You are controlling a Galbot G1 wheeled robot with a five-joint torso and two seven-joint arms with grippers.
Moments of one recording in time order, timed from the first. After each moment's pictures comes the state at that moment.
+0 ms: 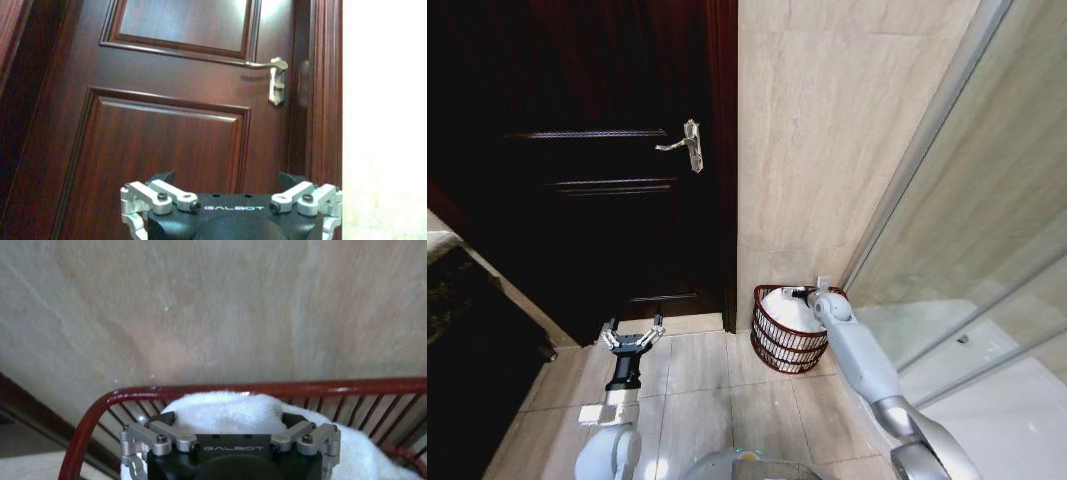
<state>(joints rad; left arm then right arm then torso) 1.71 -1.61 -0.75 -2.08 -0.28 -0.43 0.20 -0.68 1.31 0.23 1.19 0.55 -0.63 0.04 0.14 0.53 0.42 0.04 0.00</state>
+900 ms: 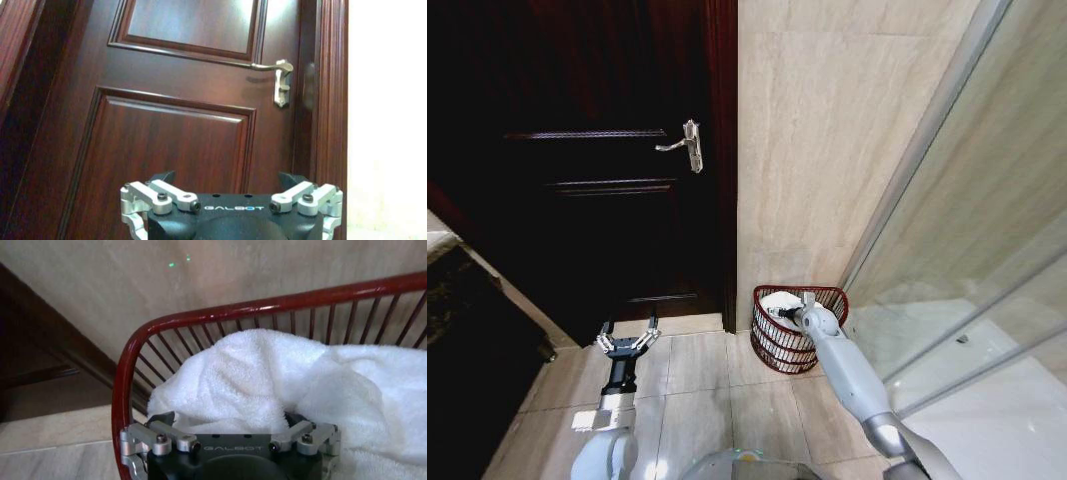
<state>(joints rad) 1.71 -1.61 -0.77 -2.06 -0.31 -0.46 0.21 -0.75 1.36 0.20 1.22 0.63 -0.73 0.07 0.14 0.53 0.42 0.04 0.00</state>
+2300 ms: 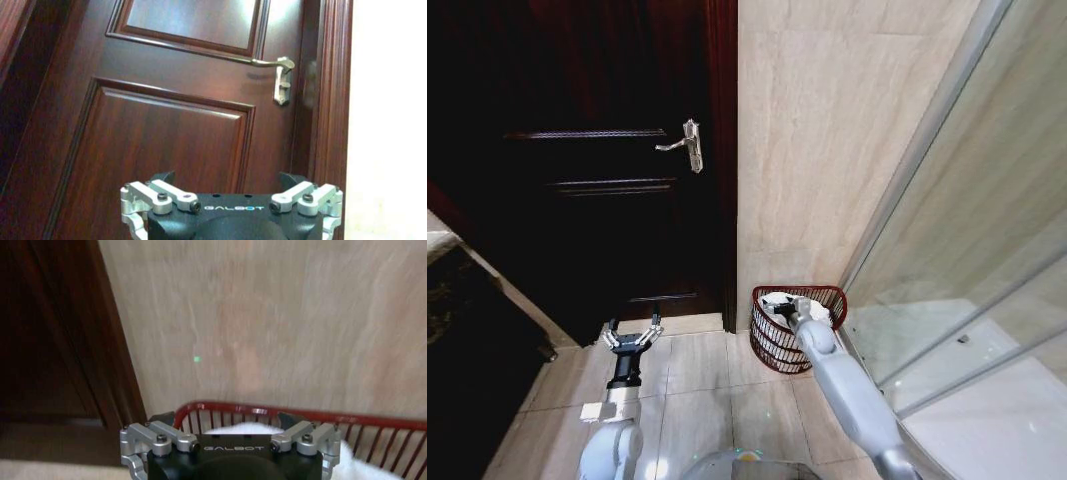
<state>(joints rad) 1.66 -1.61 -0.75 -2.02 -0.32 -0.44 0.22 -0.98 1.29 0.18 1.58 0.36 -0.34 0.06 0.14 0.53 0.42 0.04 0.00</state>
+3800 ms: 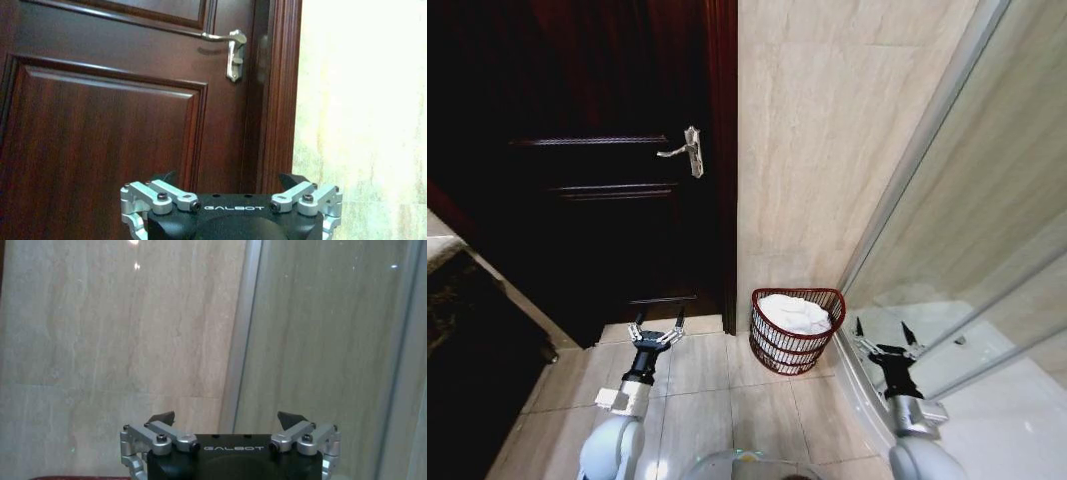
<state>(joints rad) 1.66 -1.59 -0.71 -2.07 -0.22 -0.29 0.30 -1.78 1.41 0.76 2.15 0.13 0.16 0.08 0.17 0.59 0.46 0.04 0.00</state>
